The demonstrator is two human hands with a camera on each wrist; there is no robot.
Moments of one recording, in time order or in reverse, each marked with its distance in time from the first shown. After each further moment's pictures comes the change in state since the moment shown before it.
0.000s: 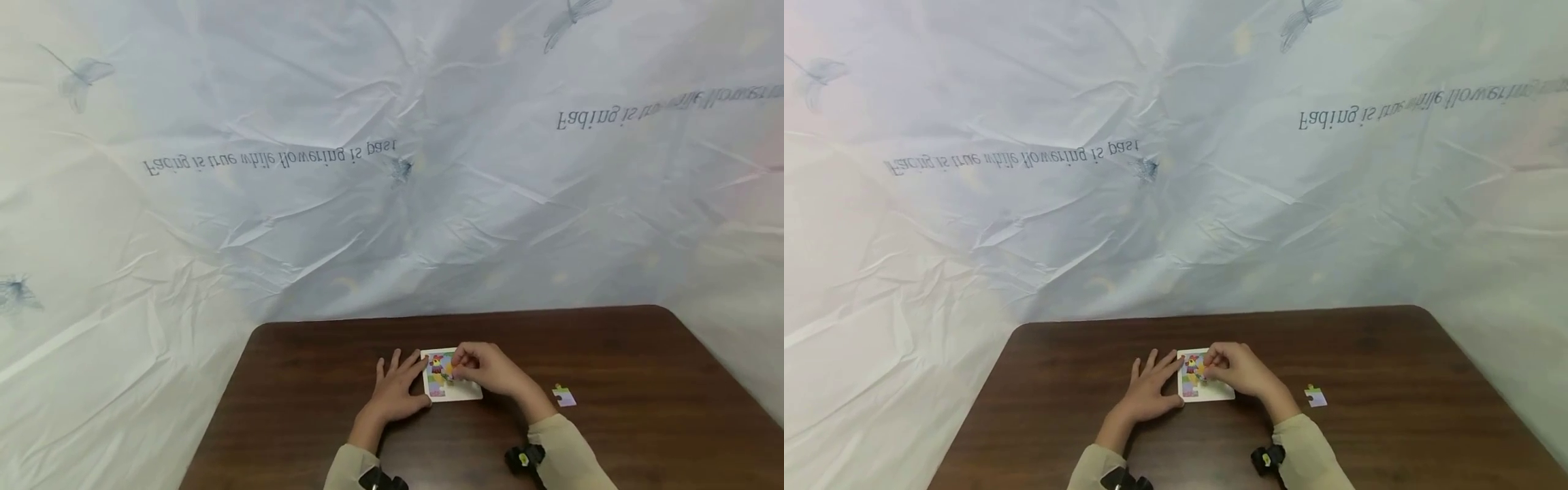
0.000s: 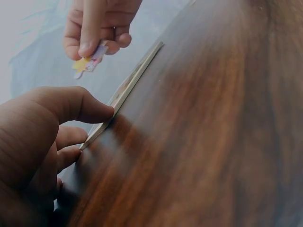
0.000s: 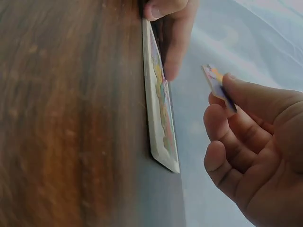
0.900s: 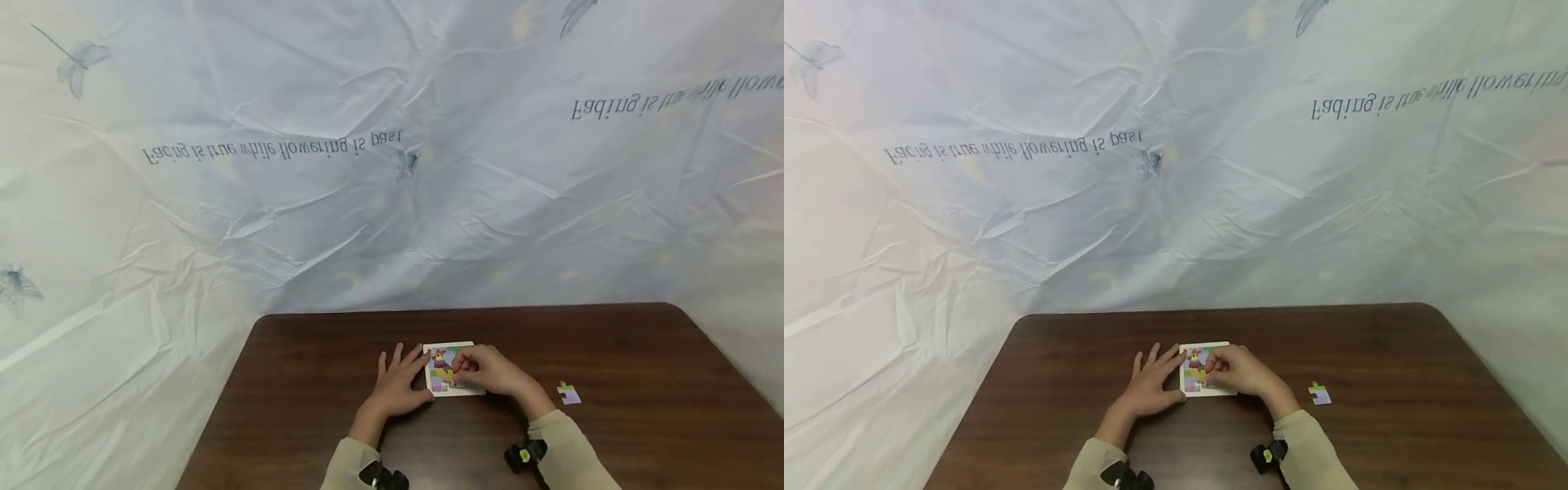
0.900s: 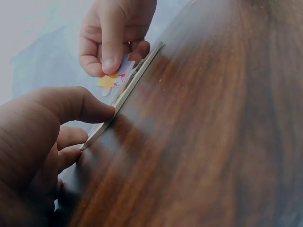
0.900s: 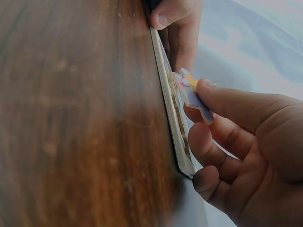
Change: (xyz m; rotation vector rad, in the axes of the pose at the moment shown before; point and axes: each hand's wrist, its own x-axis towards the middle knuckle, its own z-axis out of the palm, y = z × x) left_hand 0.010 -0.008 -0.005 0.001 -0.005 0.013; right_hand 0.015 0.024 0.005 -0.010 -0.112 0.036
